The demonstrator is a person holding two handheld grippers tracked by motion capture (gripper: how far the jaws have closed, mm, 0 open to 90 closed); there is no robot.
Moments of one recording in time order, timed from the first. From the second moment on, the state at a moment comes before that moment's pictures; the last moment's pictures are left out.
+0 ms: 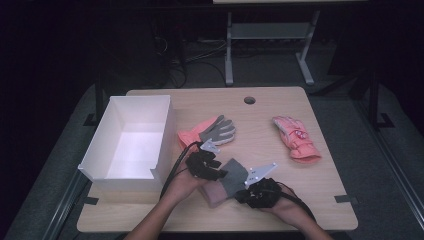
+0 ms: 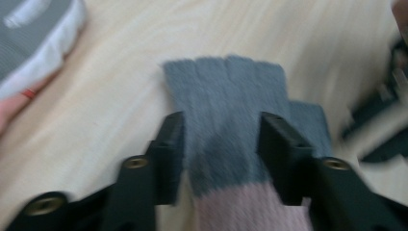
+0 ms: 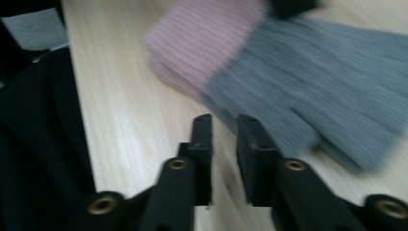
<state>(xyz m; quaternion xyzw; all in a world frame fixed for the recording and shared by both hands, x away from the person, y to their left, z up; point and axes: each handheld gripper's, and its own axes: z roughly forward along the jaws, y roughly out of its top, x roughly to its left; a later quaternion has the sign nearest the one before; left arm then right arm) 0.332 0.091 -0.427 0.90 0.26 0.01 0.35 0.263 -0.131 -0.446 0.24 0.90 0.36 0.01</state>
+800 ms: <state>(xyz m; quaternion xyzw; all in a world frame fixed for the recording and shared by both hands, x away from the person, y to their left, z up) 0.318 0.071 -0.452 0.93 0.23 -0.01 0.29 0.265 -0.203 -0.440 0.36 0.84 0.39 0.08</state>
